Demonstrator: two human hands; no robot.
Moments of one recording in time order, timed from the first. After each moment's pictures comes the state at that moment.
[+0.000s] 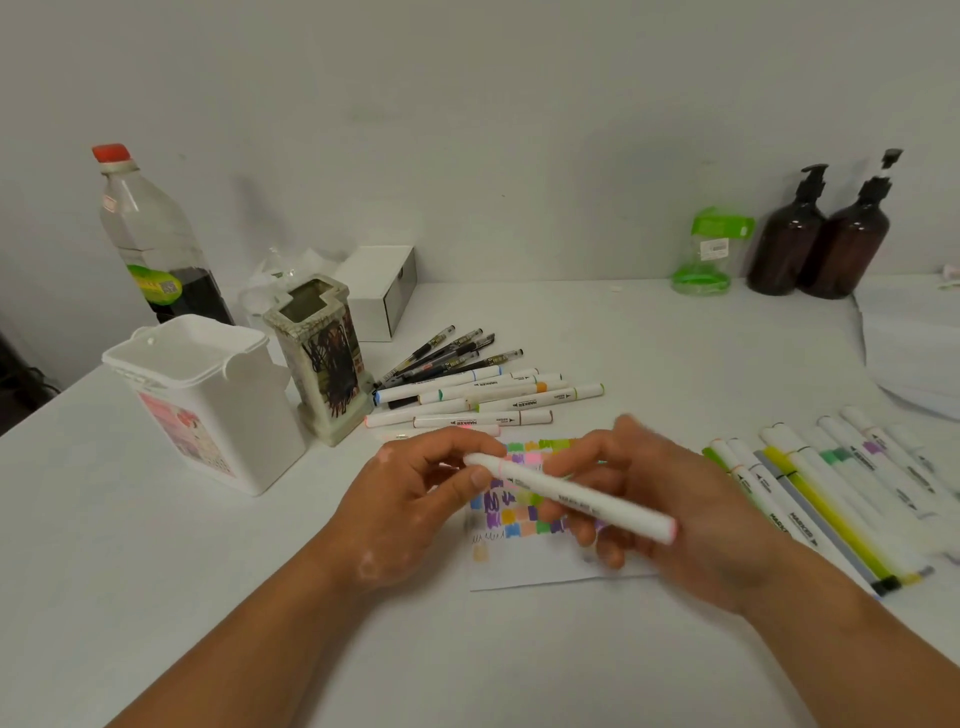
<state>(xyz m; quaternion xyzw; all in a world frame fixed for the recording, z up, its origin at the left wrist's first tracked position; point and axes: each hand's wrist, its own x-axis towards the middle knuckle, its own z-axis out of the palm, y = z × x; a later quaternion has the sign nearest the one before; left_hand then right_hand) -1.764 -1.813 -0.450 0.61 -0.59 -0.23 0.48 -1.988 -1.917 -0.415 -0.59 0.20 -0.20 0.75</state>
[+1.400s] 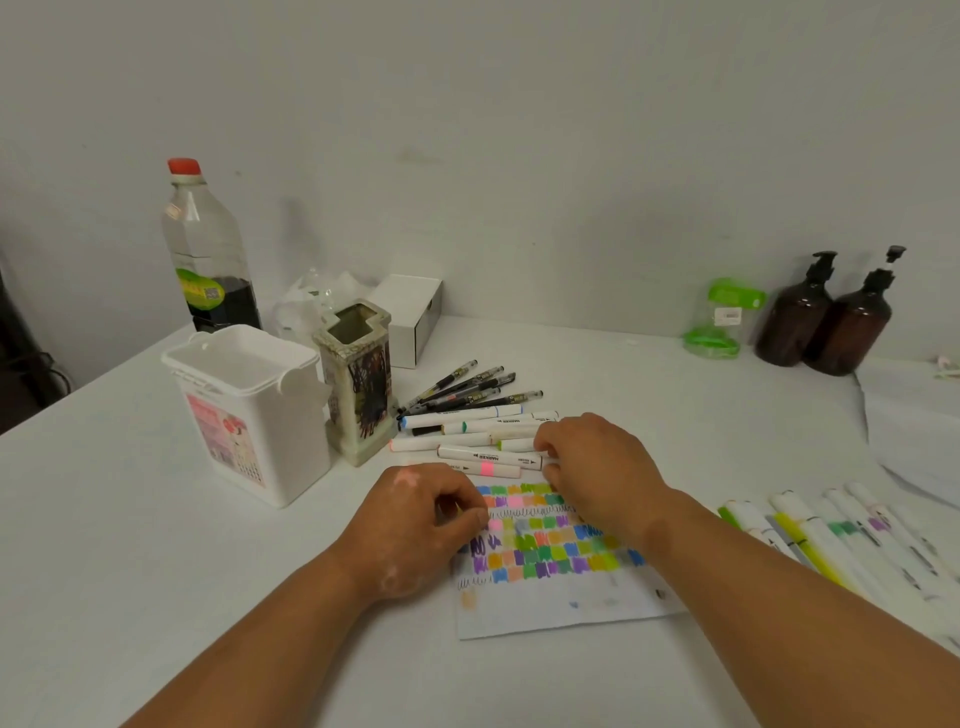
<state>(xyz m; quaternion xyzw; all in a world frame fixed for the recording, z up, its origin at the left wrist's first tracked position) -1.740 -1.814 -0.460 0.72 -0.58 -0.12 0.36 -1.895 -1.976 -0.429 -0.94 0.33 -0.09 -0.02</state>
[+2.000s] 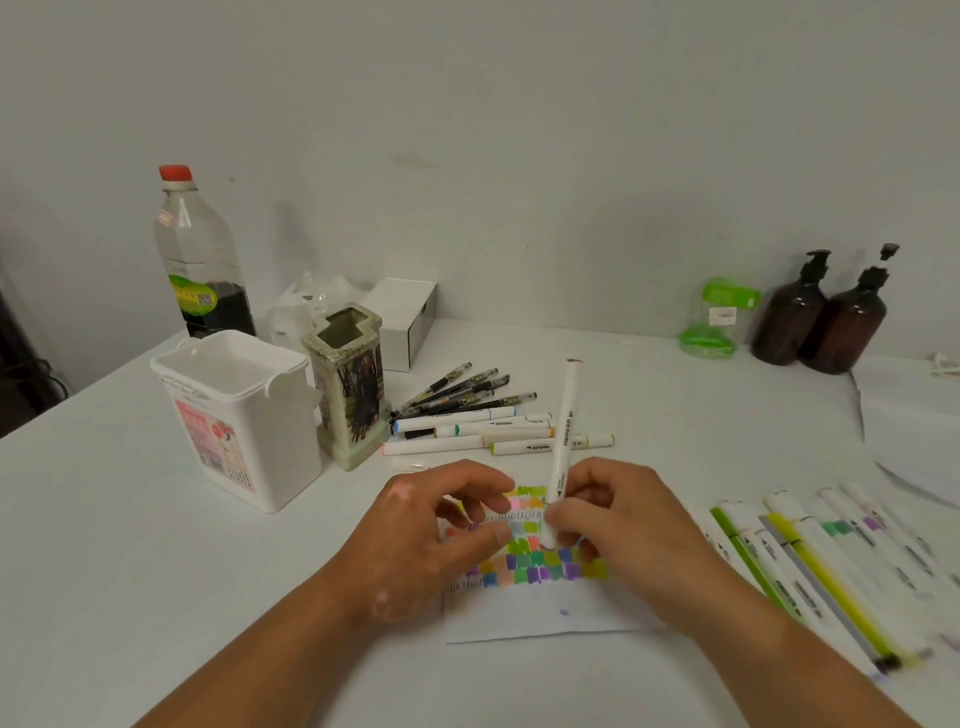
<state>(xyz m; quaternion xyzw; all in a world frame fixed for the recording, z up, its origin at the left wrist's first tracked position) -1.759 -1.807 -0.452 0.64 -0.60 -0.17 0.44 -1.947 -1.918 -0.417 -0.75 0.38 -0.23 0.49</state>
